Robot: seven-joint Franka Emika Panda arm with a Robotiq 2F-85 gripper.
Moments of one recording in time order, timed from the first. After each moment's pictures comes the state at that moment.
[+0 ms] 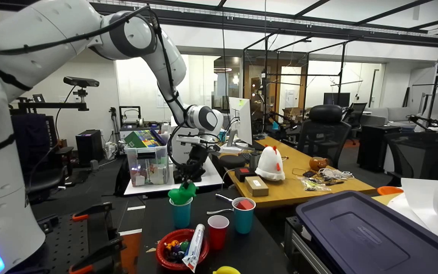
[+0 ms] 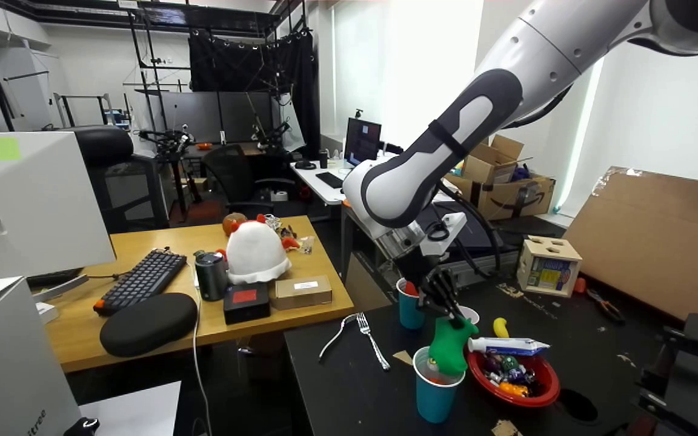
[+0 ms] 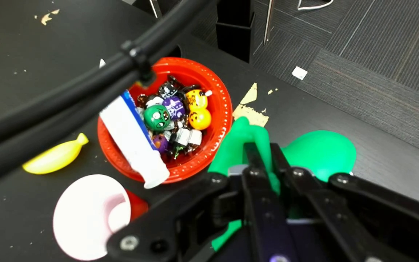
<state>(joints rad) 0.21 0.85 0.05 -1.60 -0.11 1.75 0.09</state>
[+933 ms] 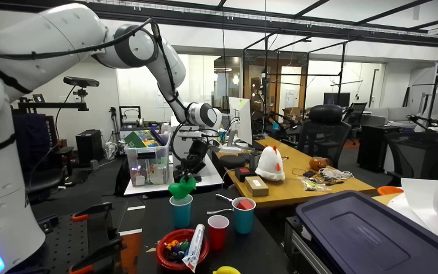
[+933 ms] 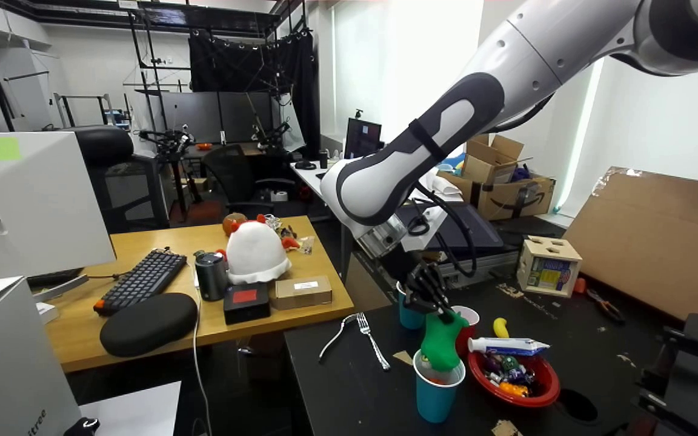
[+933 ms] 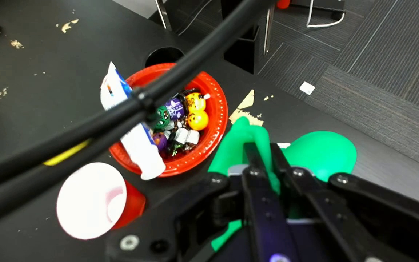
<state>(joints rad) 0.26 0.92 0.06 -1.43 -0.13 1.59 0.09</state>
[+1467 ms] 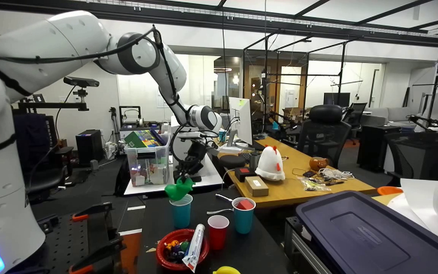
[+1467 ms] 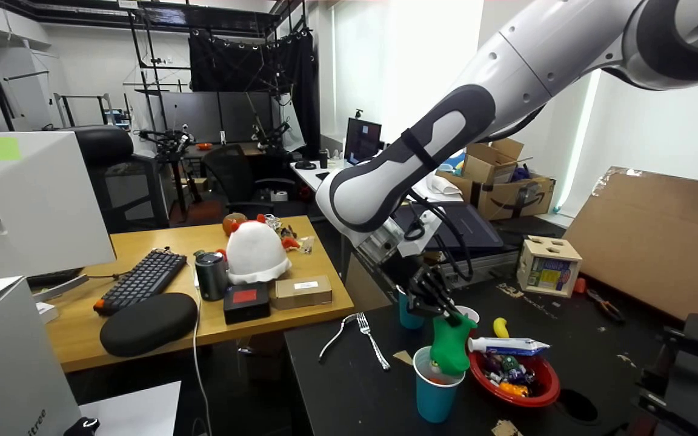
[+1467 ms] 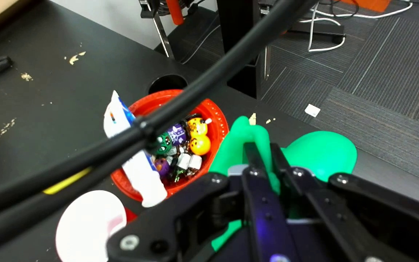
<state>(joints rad) 0.27 0.98 0.06 -1.36 -0.13 1.48 0.13</state>
